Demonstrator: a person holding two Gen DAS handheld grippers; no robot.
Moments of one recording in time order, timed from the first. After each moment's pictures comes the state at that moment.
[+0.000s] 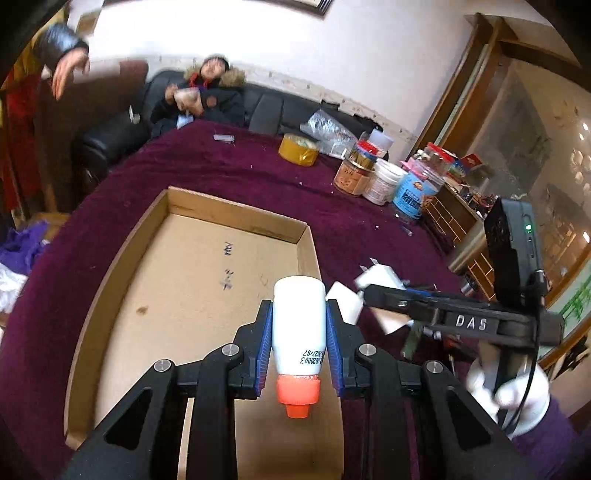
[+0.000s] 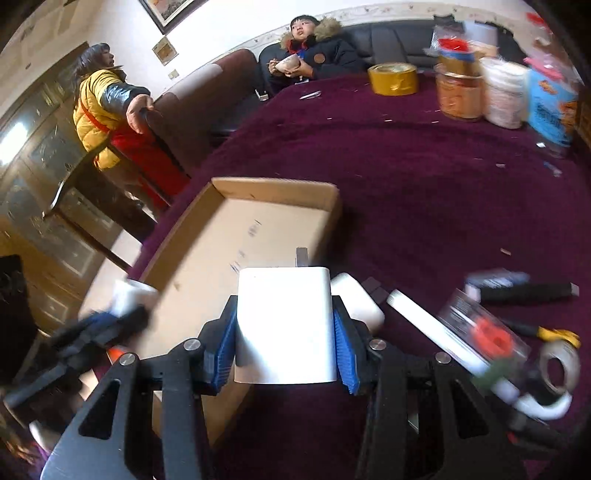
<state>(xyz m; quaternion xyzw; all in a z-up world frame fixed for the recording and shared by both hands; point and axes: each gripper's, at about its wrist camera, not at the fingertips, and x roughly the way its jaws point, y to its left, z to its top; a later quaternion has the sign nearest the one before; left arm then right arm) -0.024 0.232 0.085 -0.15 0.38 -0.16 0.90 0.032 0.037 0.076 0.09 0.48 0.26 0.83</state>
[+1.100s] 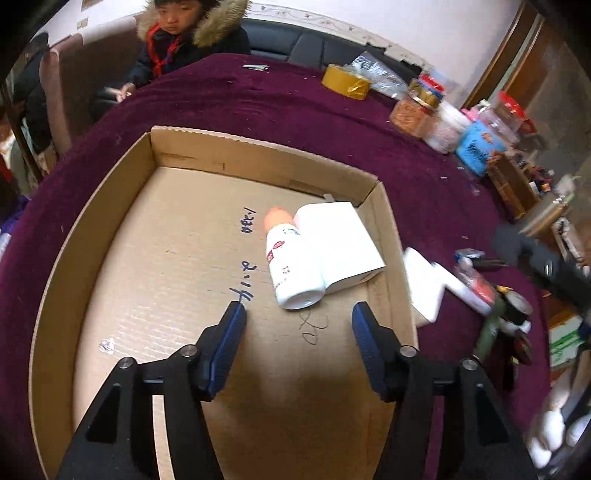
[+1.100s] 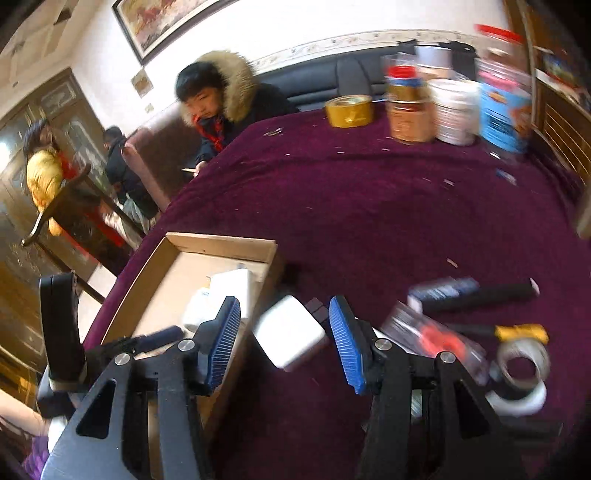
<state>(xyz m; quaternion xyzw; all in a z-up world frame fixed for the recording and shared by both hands) 0.018 0.212 0.016 -0.12 0.49 -0.10 0.86 0.006 -0.018 0.087 0.09 0.42 0.19 0.88</state>
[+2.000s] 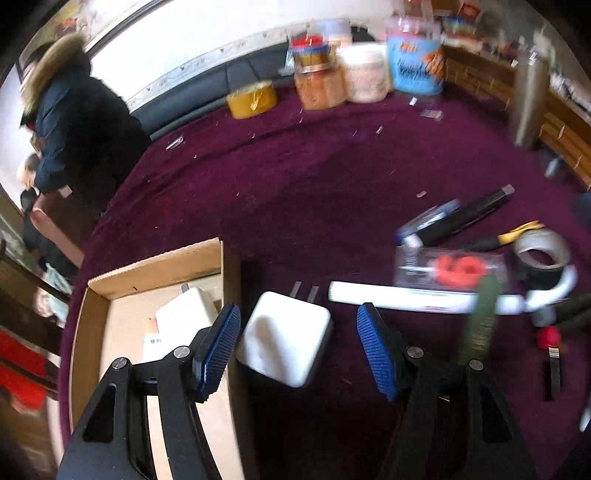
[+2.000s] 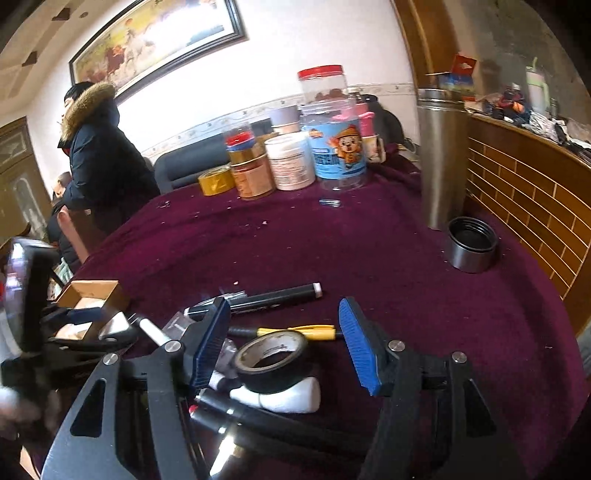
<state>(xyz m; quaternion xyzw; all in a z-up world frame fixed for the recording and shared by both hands) 0.050 0.042 0.026 0.17 0.46 -0.06 0.87 -0.032 -0.178 0.066 0.10 0.30 0.04 0.95</state>
